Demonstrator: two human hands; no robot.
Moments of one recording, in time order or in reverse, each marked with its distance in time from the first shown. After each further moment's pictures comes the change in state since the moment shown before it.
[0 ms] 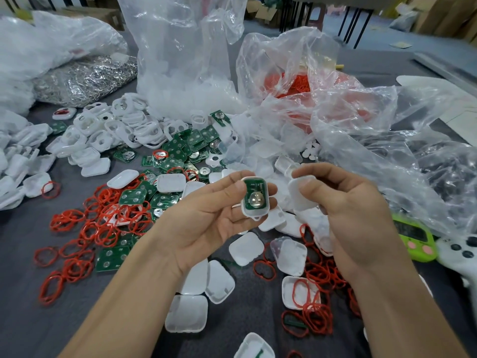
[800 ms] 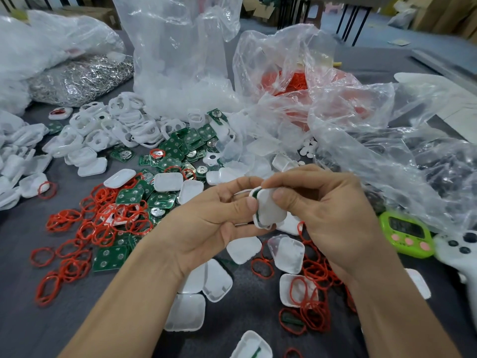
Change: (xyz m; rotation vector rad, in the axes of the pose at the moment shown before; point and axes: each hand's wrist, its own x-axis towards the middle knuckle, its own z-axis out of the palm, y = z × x) left_hand 0.003 -0.005 0.000 0.079 -0.095 -0.067; right_hand 0.002 0.007 0.003 -0.132 -0.238 -0.201
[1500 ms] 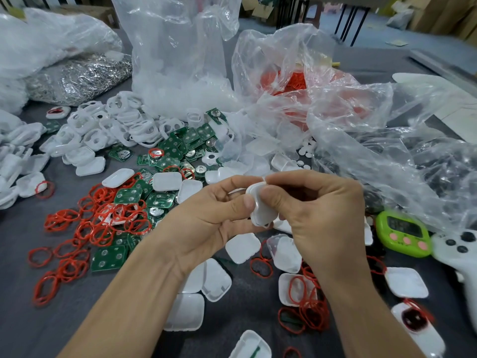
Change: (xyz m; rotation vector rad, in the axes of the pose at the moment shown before) left_hand -0.002 0.000 0.002 0.023 0.000 0.087; right_hand -0.009 0.003 0.019 -0.061 0.247 -0.036
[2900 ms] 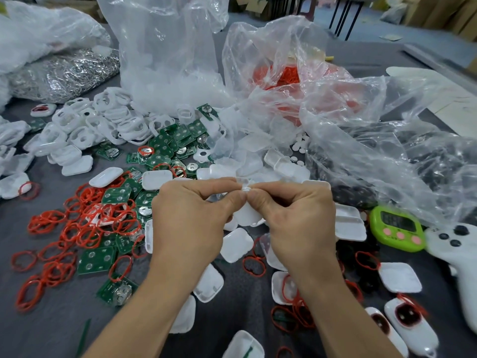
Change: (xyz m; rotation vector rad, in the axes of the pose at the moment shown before) left_hand -0.004 -0.018 0.011 0.777 0.732 0.428; right_hand -0.001 0.022 0.014 -0.061 0.000 0.019
